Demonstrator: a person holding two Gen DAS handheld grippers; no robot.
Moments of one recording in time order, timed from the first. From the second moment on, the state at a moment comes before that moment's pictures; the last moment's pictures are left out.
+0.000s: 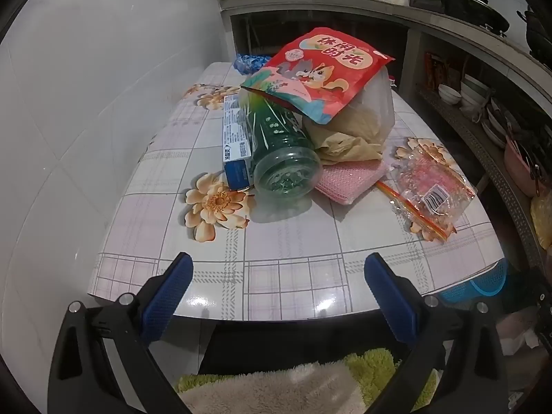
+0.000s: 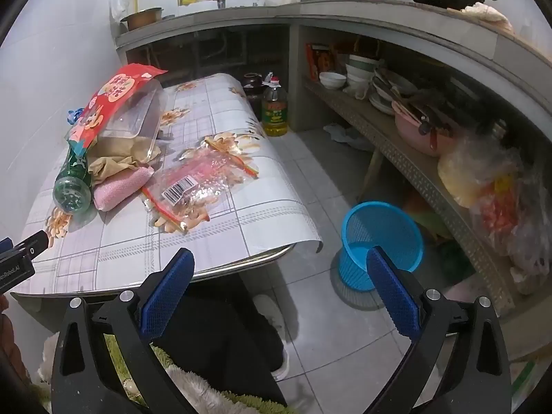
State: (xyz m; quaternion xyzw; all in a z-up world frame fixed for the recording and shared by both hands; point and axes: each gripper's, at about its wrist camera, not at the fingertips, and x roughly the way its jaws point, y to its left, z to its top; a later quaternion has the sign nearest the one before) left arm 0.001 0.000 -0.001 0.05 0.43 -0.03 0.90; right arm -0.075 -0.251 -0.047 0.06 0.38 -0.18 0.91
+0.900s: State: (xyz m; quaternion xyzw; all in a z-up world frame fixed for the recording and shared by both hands) left arm 0.000 -0.004 -0.001 0.05 0.43 -0.03 0.90; right arm -0.074 -0.252 -0.046 0.07 0.38 -0.18 0.91
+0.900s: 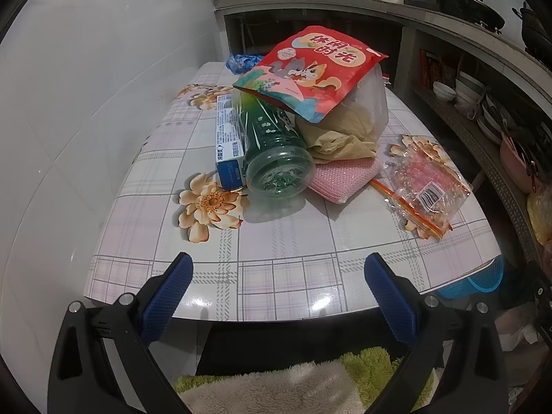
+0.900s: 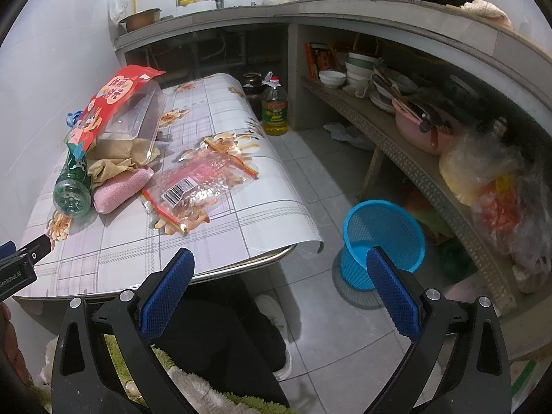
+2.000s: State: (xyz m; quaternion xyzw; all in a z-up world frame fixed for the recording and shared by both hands) left arm 0.004 -0.002 -0.008 0.06 0.44 -0.03 0.90; right arm -0.068 -0.249 -0.049 0.07 0.38 -0.18 0.91
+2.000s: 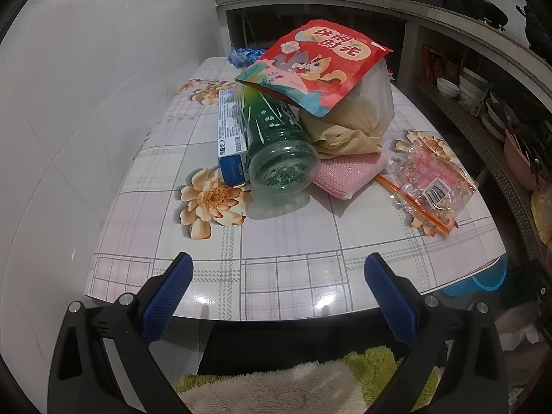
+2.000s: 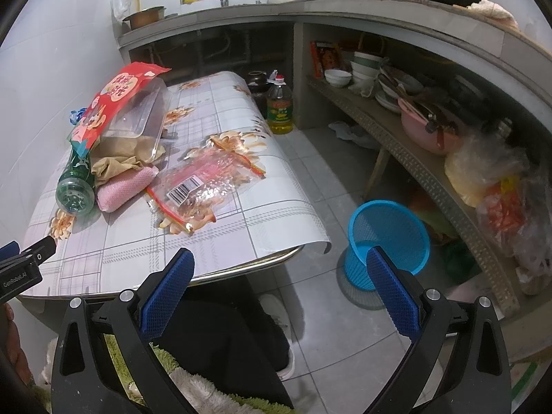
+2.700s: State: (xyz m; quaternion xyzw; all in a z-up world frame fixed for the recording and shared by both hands) left arm 0.008 0.001 -0.015 0.06 0.45 -0.02 0.89; right arm -0.064 -0.250 -0.056 0.08 0.39 -0.17 0.90
